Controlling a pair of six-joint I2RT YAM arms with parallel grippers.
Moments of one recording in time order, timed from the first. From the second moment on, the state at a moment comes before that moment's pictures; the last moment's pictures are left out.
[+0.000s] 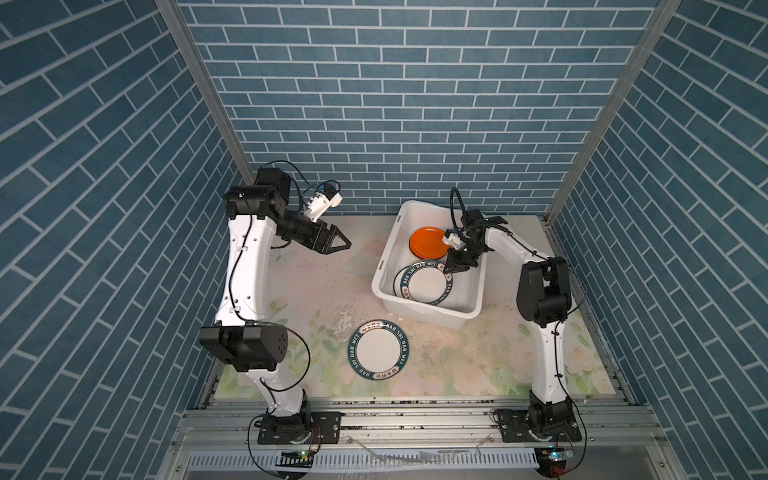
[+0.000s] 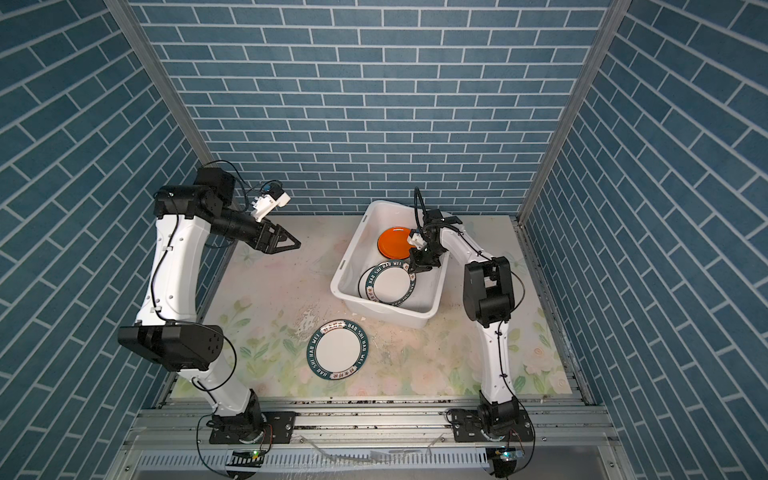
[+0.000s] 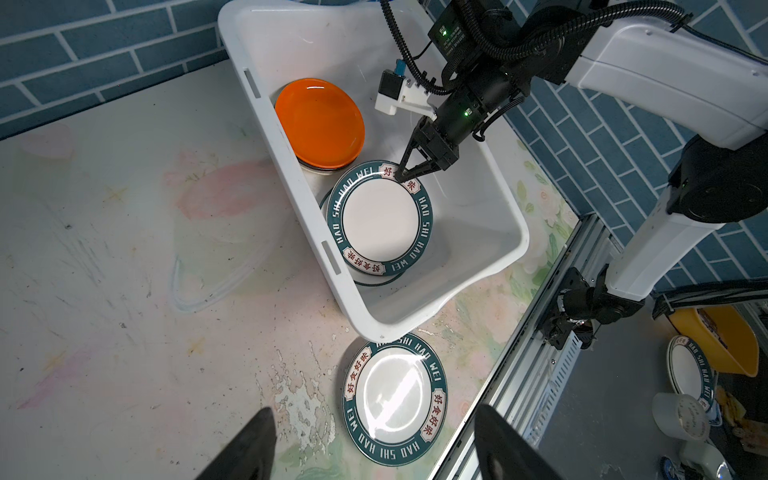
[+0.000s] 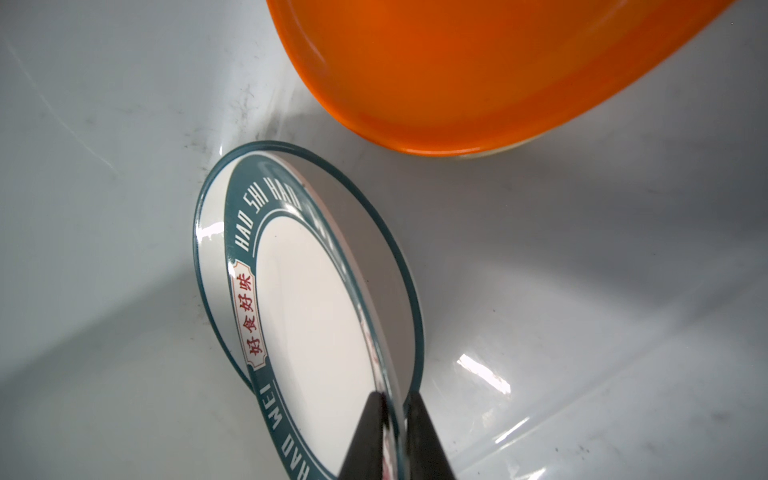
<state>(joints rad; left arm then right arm) 0.01 1.76 2.21 -1.63 0.73 0.50 0.34 2.26 1.95 -1.08 -0.48 0.00</state>
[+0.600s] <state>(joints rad) 0.01 1.75 2.19 -1.63 0.73 0.50 0.34 2.26 1.92 -1.08 -0.47 0.00</state>
